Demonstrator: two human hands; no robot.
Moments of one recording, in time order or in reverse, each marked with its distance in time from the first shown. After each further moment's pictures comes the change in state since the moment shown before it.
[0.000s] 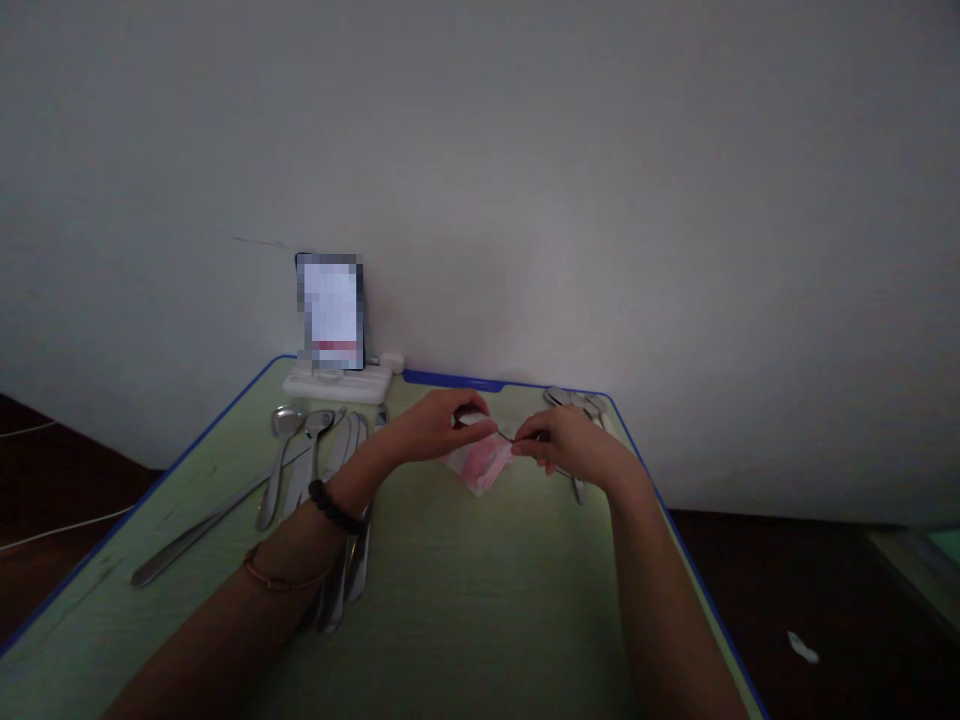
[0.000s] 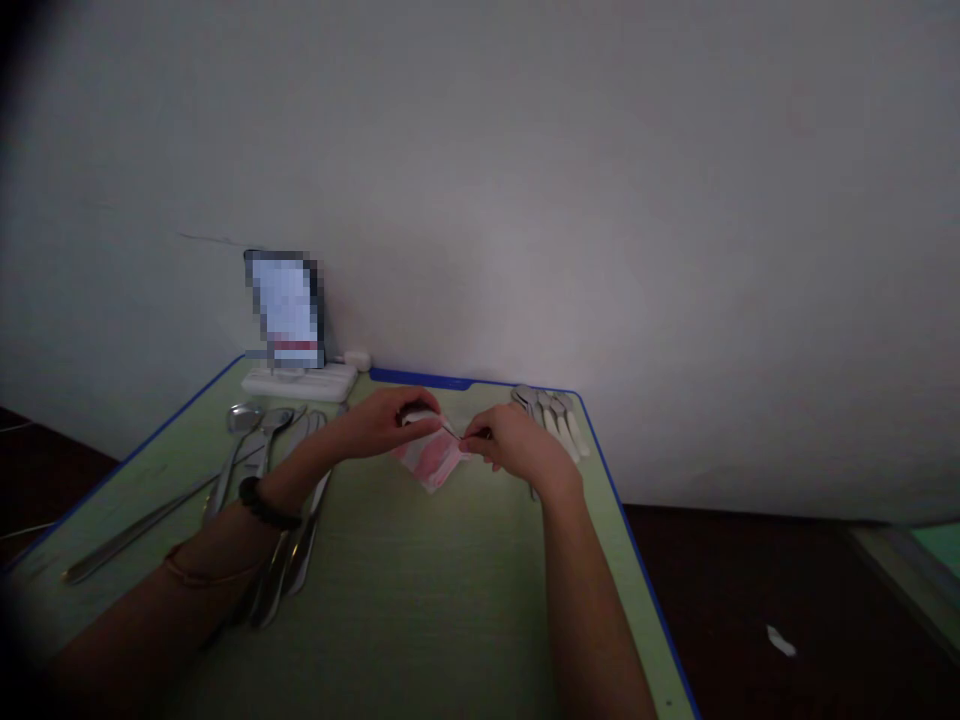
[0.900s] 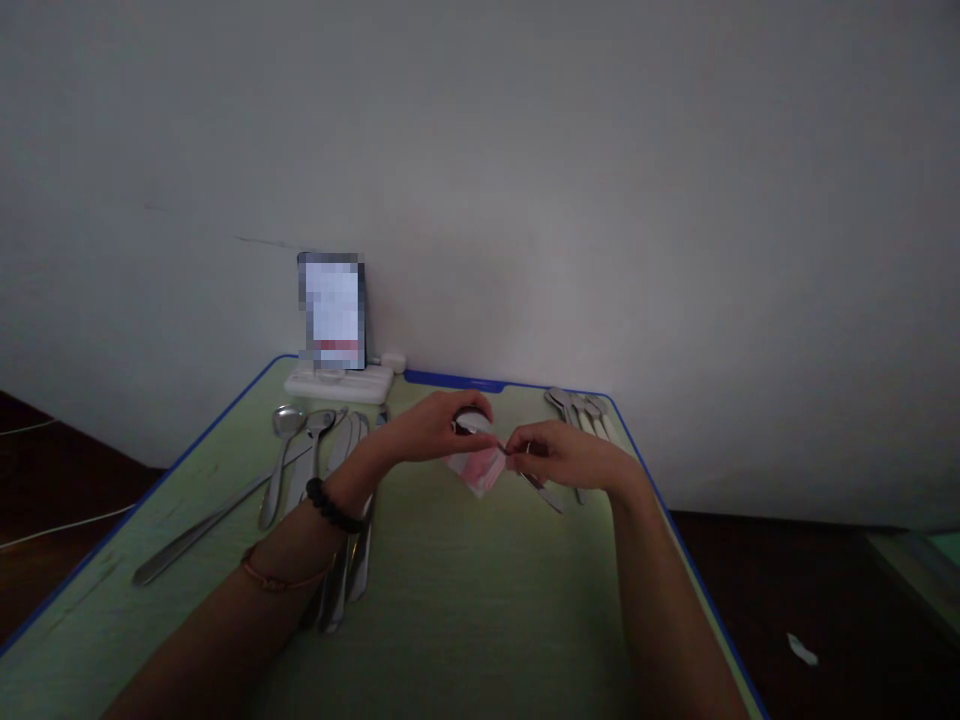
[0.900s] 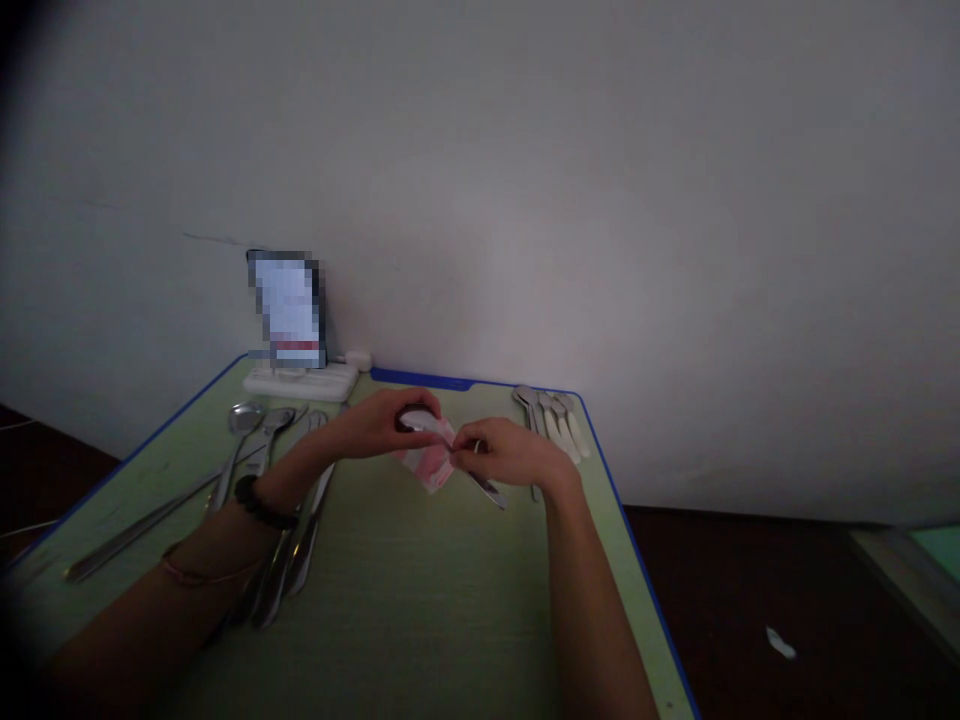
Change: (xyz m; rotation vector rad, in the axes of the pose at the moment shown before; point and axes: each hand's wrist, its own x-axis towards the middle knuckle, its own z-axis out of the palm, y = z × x) left_hand -0.001 0.002 -0.006 -0.055 -0.077 0.028; right_hand 0.002 -0.002 0.001 0.055 -0.180 -0.148
